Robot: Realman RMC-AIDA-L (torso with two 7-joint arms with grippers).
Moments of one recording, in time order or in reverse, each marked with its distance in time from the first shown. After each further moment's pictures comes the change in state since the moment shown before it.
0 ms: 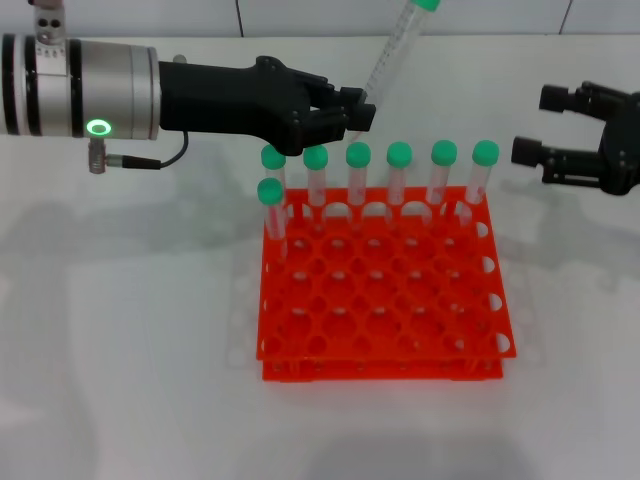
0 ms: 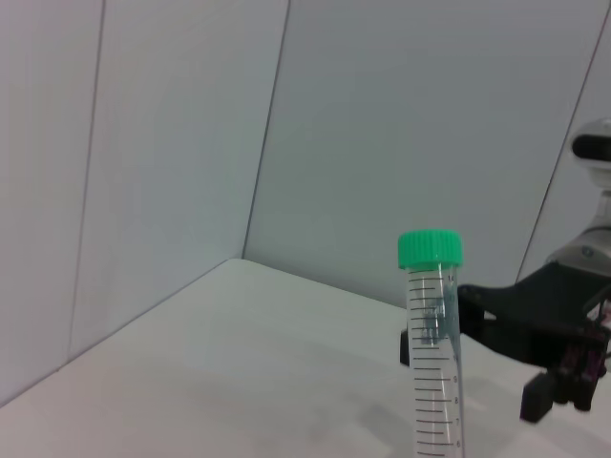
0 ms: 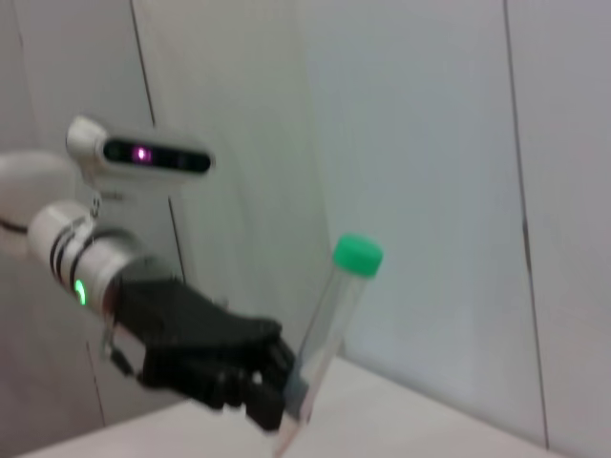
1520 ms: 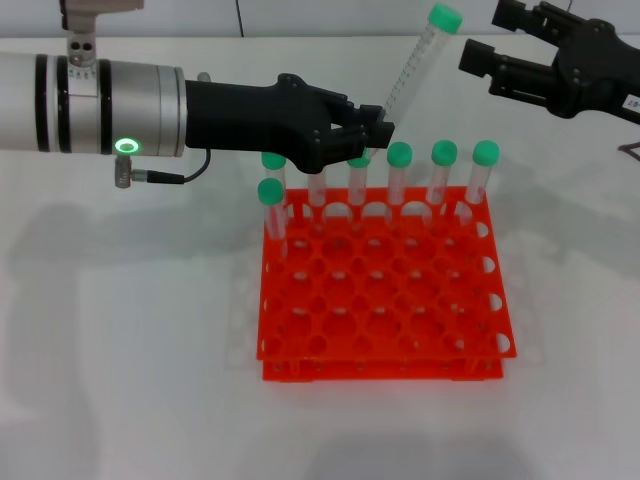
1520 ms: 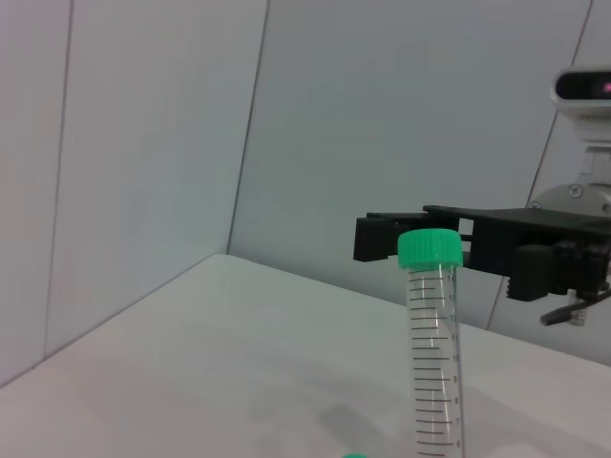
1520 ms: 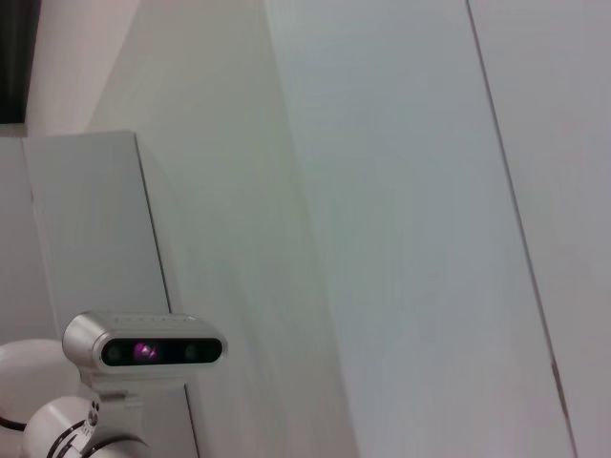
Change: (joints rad) left arm -0.007 -0.001 0.066 -0.078 -0.053 -0.053 0.064; right arm 0.008 0.005 -0.260 0.007 0.374 0.166 -0.007
